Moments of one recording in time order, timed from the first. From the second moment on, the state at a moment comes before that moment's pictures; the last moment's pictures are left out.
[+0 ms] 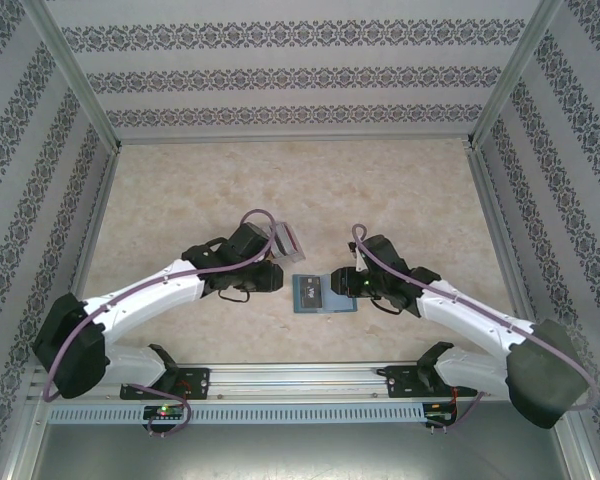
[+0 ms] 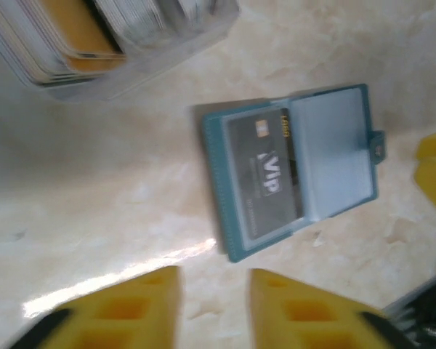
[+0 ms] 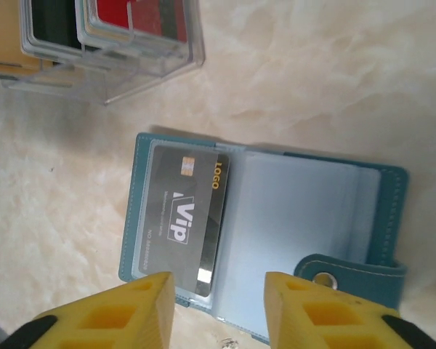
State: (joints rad) left arm -0.73 1.31 0.90 -0.62 0.11 -0.70; right arm 0.62 1.11 0.56 -0.33 -0.20 0.61
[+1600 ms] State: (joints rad) left arm -0.57 1.30 0.91 -0.71 0.07 -0.66; right arm 0.78 1.30 0.54 -0.30 -0.07 0.71
